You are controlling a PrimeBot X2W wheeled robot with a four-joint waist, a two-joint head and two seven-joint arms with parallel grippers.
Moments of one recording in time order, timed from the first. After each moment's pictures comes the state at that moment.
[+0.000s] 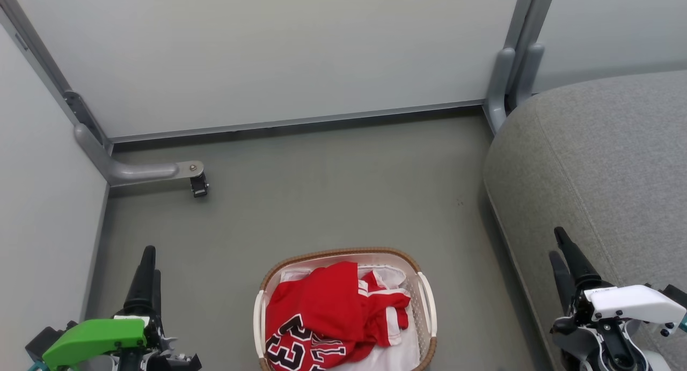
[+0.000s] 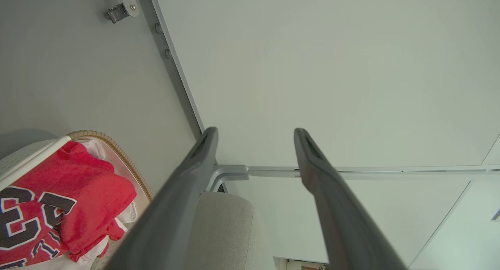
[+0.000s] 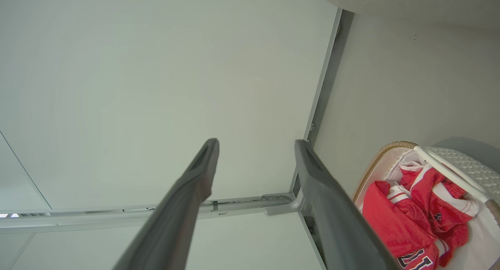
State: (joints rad) left arm -0.07 0.04 0.09 0.30 -1.53 -0.13 0.07; right arm -0.09 -0.06 -0.07 0.28 1.56 0.13 0.07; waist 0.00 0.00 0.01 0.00
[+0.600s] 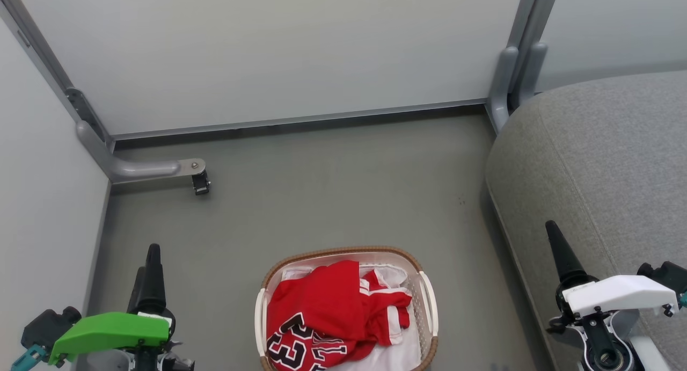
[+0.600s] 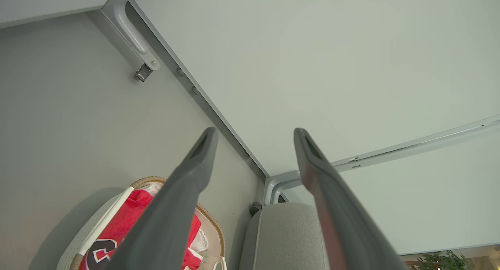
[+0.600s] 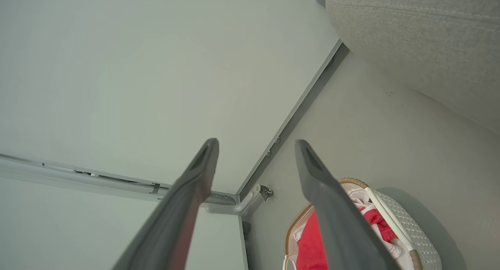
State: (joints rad) left arm -0.07 0.04 0.08 0.29 -1.13 -0.13 0.00; right arm -0.11 -0.10 -0.01 0.28 1.23 0.13 0.00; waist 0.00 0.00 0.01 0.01
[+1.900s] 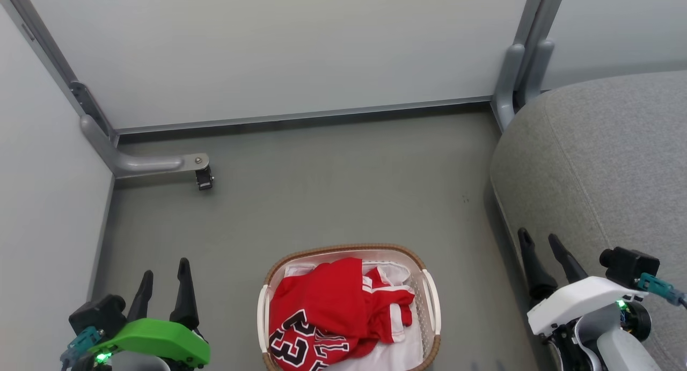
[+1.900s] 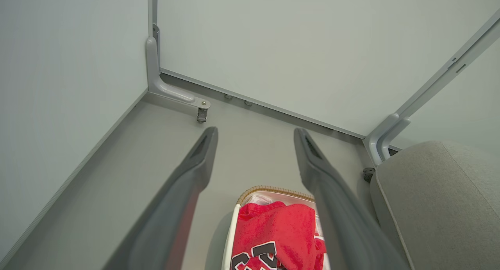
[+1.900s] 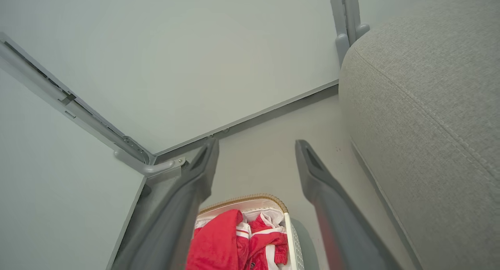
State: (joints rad) left arm -0.05 0.11 -0.07 0.32 -0.55 -0.04 -0.13; right arm -0.13 -0.13 0.09 0.34 0.65 0.13 -0.13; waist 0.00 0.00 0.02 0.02
